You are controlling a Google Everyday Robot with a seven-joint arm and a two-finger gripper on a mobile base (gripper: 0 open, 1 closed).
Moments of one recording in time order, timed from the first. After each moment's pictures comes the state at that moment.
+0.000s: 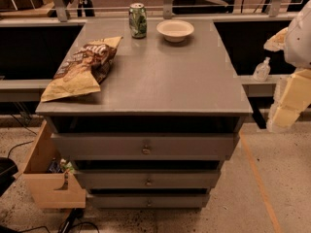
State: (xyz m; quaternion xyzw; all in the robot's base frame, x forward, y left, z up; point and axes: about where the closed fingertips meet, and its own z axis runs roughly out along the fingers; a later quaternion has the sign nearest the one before) arm 0.438 -0.217 0.976 -0.60 0.78 -0.03 0.16
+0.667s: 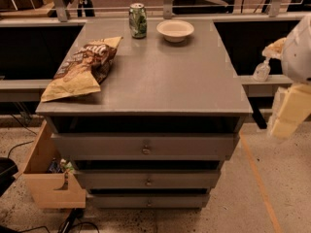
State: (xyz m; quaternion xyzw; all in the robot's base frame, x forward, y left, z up) arm 0.432 -0.218 0.960 -0.61 0.77 -0.05 0.17
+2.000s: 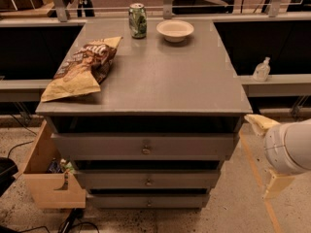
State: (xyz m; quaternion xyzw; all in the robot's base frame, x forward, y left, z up) arm 0.414 -0.246 0.786 -0.71 0.67 -0.12 0.20
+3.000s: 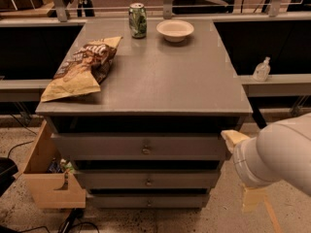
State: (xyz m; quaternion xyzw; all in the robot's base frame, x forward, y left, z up) arm 0.400 -0.207 0.743 -0.73 0.66 -0.13 0.14
